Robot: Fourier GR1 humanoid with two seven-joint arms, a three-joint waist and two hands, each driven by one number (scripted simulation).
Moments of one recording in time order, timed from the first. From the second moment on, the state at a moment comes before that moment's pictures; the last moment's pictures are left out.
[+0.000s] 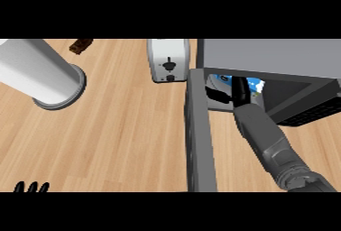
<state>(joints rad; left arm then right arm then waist) 0.73 0.18 -0.07 -1.98 0.31 -0.30 -0.59 -0.95 -0.09 -0.14 -0.12 0.14 -0.53 -0.76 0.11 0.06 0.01</state>
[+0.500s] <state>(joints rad) 0.77 0.16 -0.08 -2.02 0.31 -0.28 -0.57 -0.82 -0.05 -0.21 -0.14 0.06 -0.33 -0.93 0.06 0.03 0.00</state>
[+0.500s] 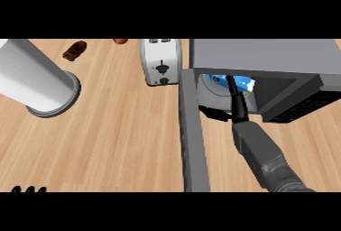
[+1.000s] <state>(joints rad) 0.80 0.15 -0.10 -2.06 0.28 -0.26 -0.51 -0.68 -0.06 -0.20 -0.18 0.05 -0.14 -1.03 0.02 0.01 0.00</state>
